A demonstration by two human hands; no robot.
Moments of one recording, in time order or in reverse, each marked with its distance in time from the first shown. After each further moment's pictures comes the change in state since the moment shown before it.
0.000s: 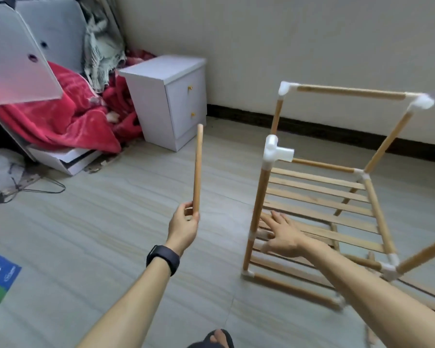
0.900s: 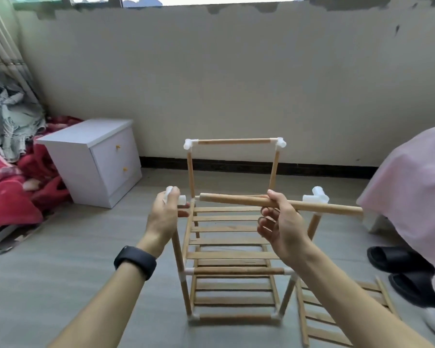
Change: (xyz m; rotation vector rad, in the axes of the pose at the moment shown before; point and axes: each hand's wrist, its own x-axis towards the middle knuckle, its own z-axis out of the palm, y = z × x) left_hand -0.061 0.199 0.087 -0.107 -0.181 0.248; right_hand -0.190 0.049 -0.119 1.840 0.621 -0.137
